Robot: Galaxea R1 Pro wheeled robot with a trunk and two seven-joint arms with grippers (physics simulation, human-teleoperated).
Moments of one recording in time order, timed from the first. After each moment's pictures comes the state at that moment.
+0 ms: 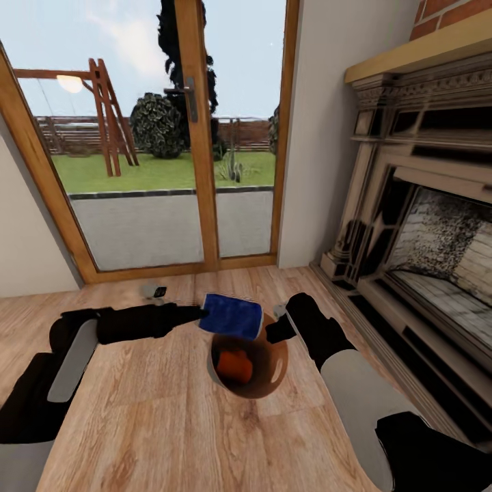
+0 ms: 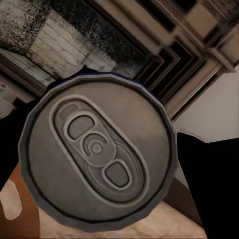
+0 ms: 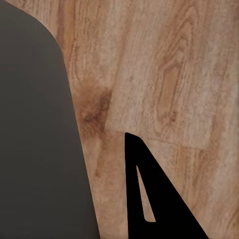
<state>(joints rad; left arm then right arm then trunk) -0.58 0.25 -0.07 -1.59 0.67 1.05 -1.01 -0.96 0.17 0.13 -0.69 0.31 1.04 0.33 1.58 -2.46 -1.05</state>
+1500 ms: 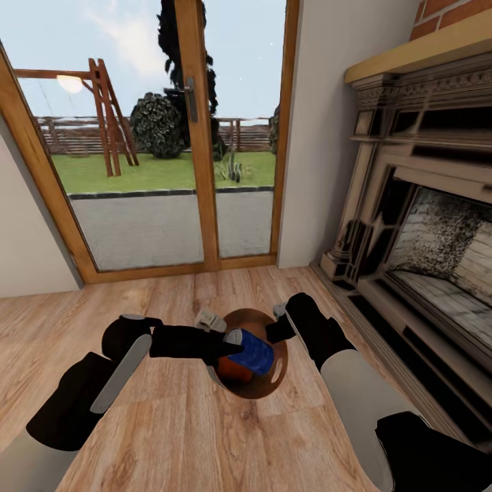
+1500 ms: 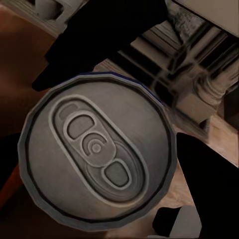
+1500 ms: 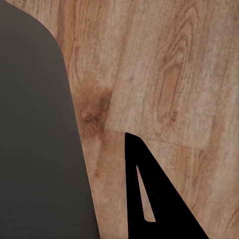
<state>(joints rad) -0.62 0.22 -0.41 -1.60 0.50 1.05 -0.61 -0.96 0.17 0.14 -0.69 0.31 1.04 0.33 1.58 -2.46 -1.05</state>
